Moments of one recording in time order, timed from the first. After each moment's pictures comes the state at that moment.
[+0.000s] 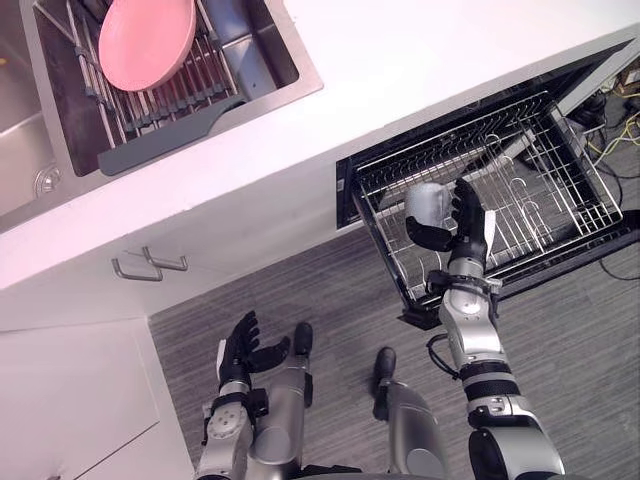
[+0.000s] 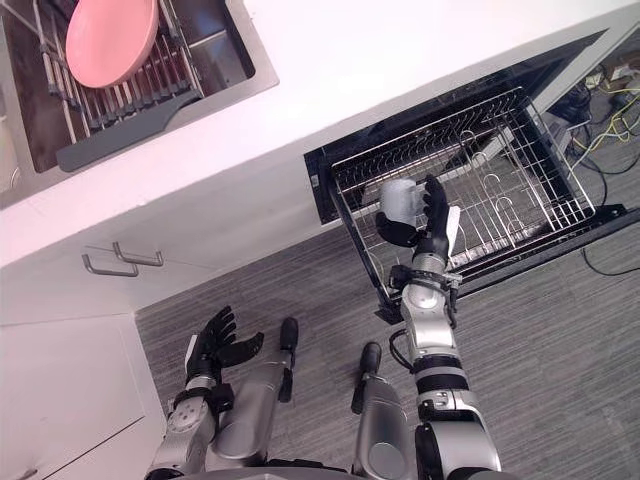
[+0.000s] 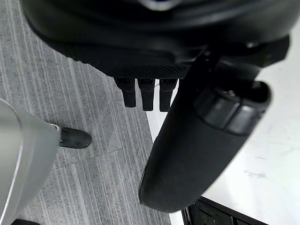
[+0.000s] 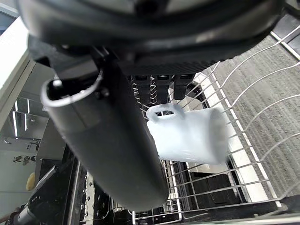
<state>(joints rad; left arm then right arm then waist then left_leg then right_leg) 0.09 0.02 0.03 0.55 -0.16 -0.20 0.15 -0.38 -0.14 -0.10 0.41 -0.03 -0.07 -0.36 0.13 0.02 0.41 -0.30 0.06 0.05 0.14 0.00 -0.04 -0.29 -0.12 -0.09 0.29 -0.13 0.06</state>
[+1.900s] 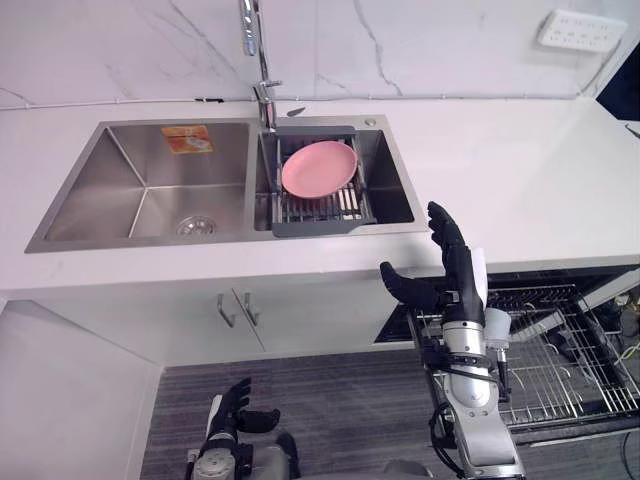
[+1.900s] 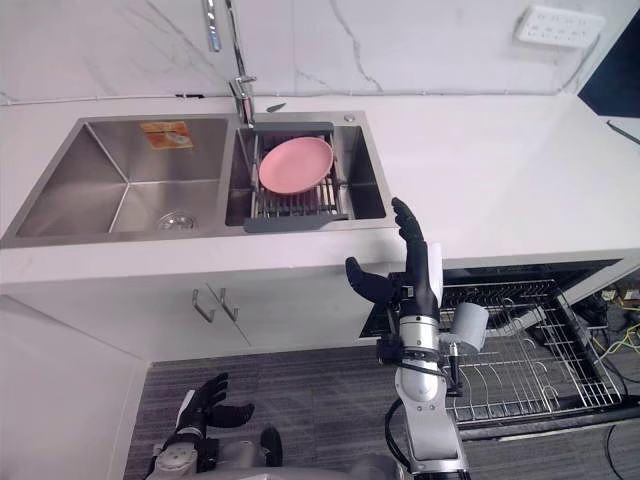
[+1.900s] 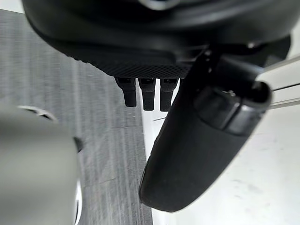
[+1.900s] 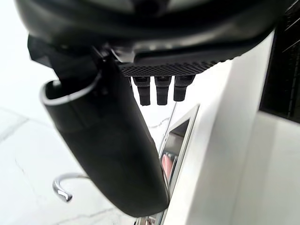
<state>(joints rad) 0.10 0.11 0.01 0.92 0.04 -0.18 0.12 0.15 -0.06 0.05 -0.17 -0.28 -0.18 -0.24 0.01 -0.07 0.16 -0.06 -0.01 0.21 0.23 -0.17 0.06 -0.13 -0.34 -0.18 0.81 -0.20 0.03</state>
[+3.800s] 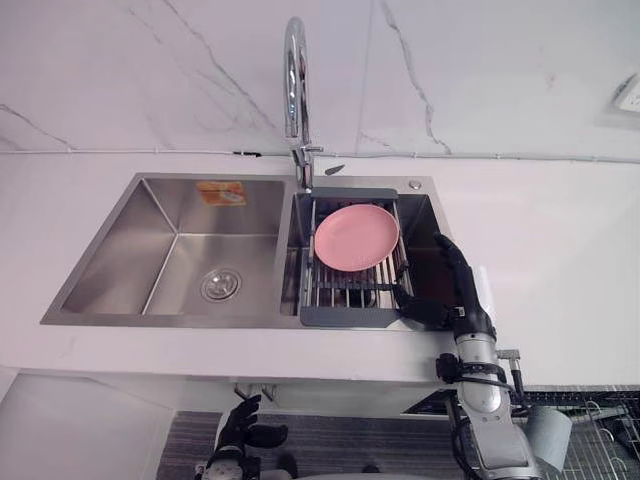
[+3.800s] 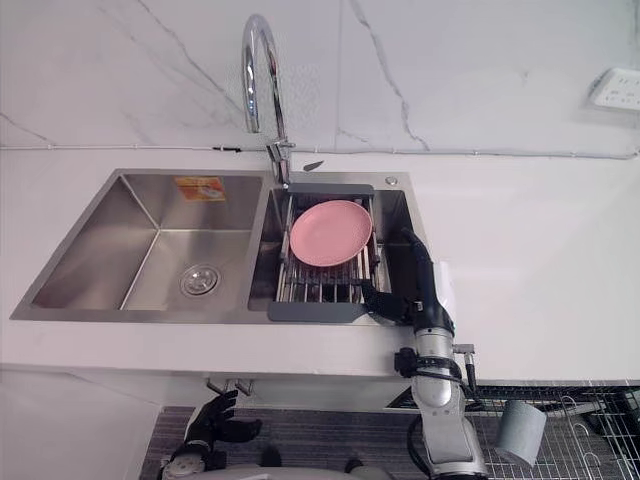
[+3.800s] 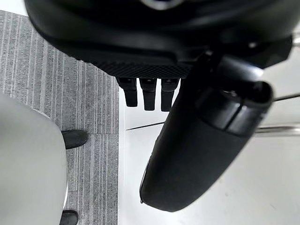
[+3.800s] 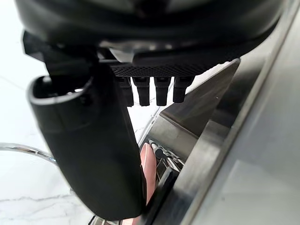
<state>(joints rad) 0.10 0.06 0.04 0.98 0.06 -0.15 0.11 0.16 -0.17 -0.02 -0.05 -0.40 -0.13 -0.22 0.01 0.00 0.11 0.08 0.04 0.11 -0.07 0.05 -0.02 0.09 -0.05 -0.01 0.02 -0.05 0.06</state>
